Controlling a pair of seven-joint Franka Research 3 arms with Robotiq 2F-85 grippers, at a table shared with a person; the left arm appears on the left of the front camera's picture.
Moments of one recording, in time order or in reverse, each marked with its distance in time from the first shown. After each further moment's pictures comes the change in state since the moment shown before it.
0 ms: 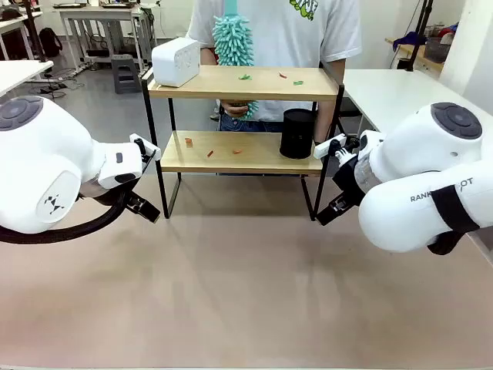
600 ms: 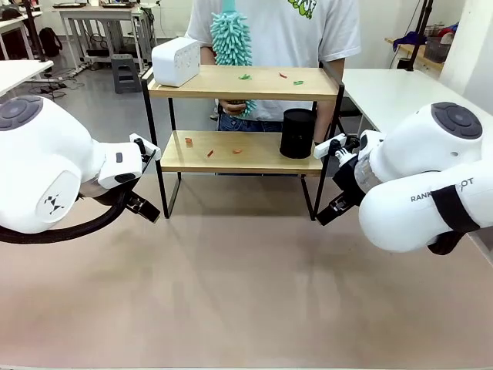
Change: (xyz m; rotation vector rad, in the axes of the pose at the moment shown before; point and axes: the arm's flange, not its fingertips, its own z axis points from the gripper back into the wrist) left arm 0.000 0.000 0.000 0.000 0.000 0.001; right arm 0.000 0.000 0.000 0.000 0.000 0.001
